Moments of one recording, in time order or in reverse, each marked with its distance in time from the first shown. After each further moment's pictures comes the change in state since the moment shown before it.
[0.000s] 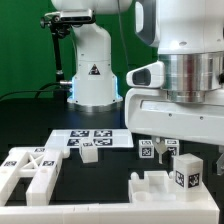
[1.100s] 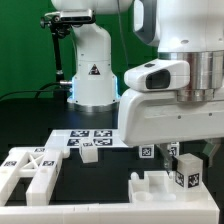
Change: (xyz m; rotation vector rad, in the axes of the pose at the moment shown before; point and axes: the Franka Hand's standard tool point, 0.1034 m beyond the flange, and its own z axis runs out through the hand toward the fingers) arm 0.006 0.002 -0.002 -0.020 0.012 -0.713
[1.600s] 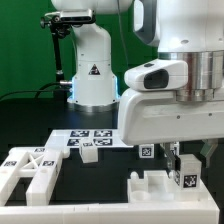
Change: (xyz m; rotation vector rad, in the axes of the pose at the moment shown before) arm 0.000 -0.001 0.000 0.010 0.006 0.215
